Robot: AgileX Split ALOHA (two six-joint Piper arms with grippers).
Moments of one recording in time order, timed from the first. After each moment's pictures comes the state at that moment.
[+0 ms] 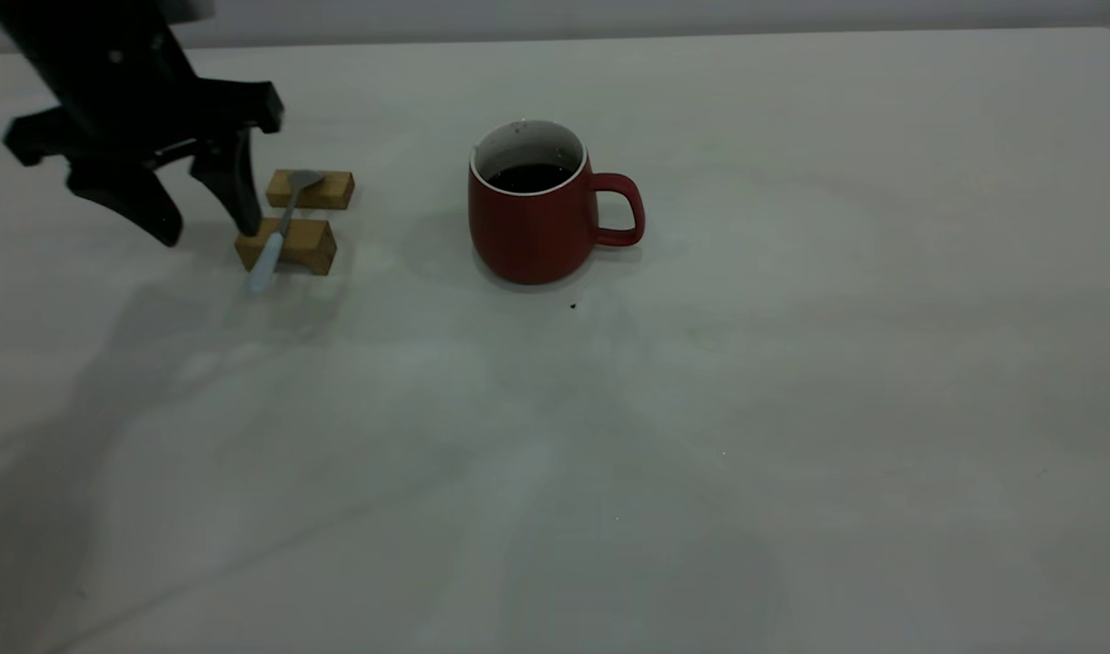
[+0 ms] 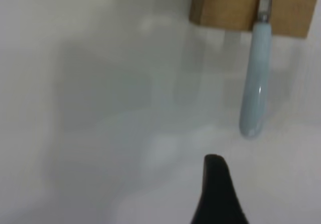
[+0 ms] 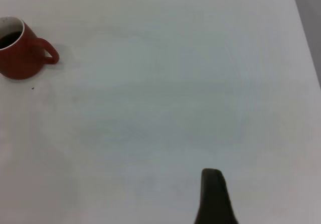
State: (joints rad) left arm -0.15 2.16 -1.25 -0.11 0.50 -0.13; right arm 0.08 0.02 -0.47 -0.02 1.13 0.07
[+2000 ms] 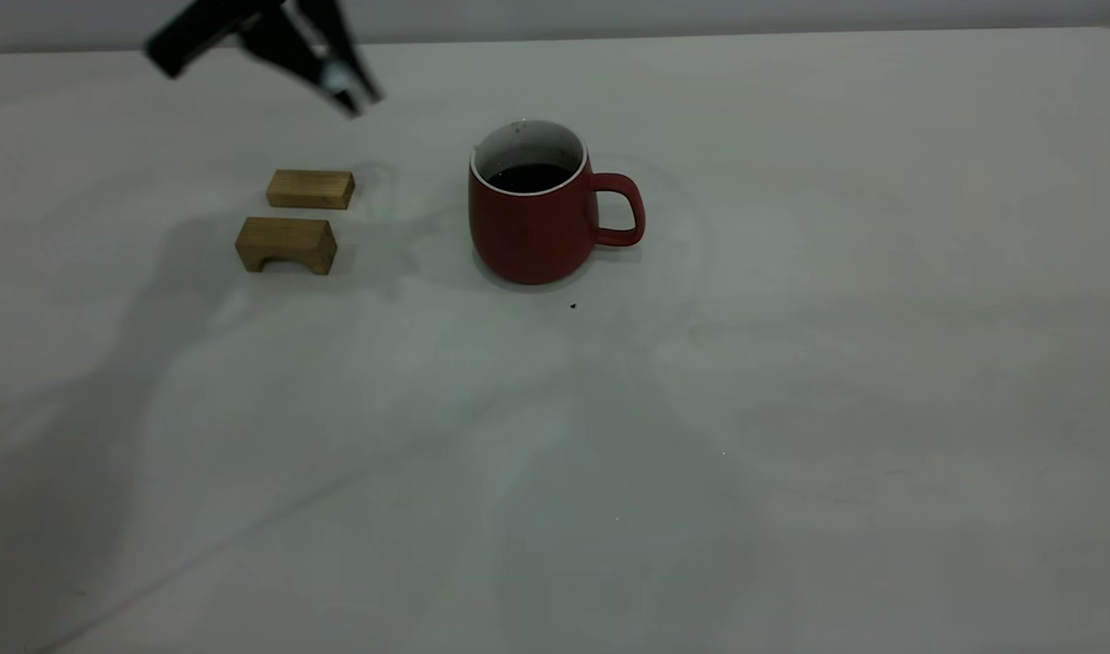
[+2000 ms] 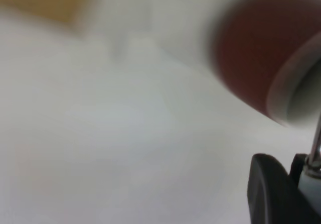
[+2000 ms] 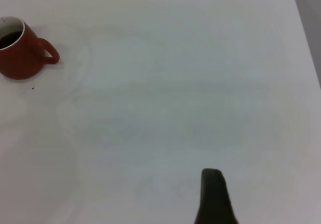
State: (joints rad) left arm -0.17 2.25 -1.63 -0.62 0.92 -0.35; right arm 0.08 0.02 -0.47 -0.02 1.13 0.07
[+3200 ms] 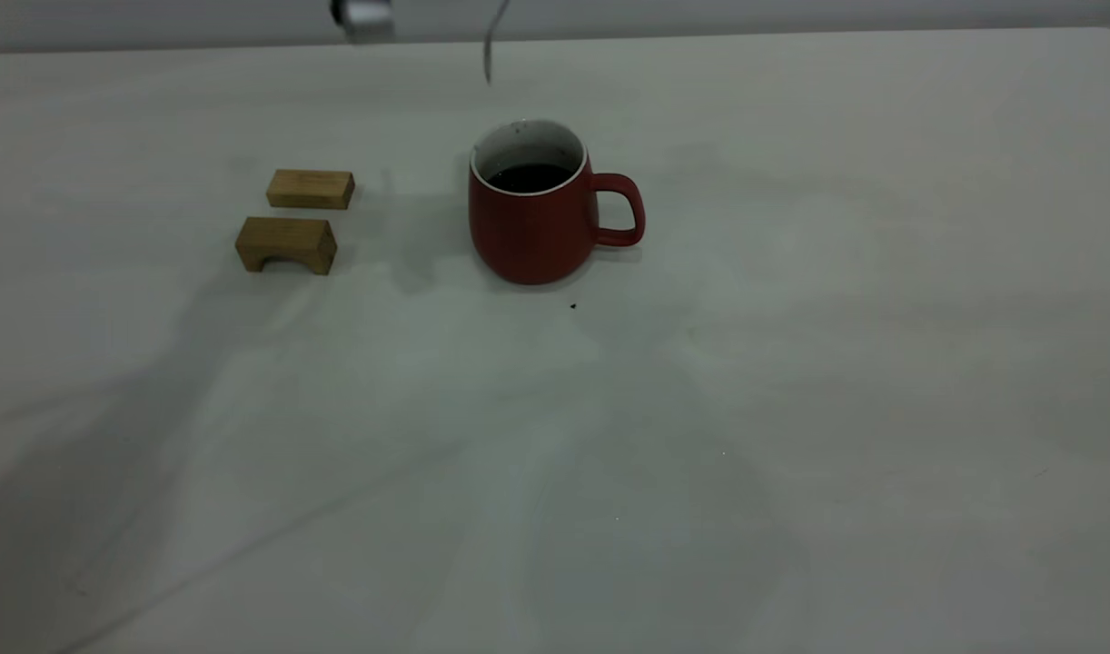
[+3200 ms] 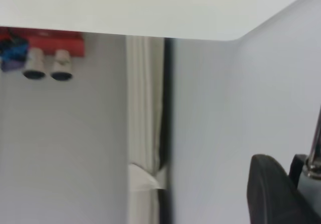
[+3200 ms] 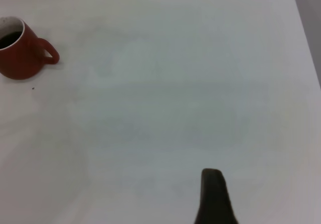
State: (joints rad) left arm -0.26 2.32 -1.63 -1.42 0.73 -1.16; right arm 0.08 0.02 -0.47 -0.02 1.13 0.07
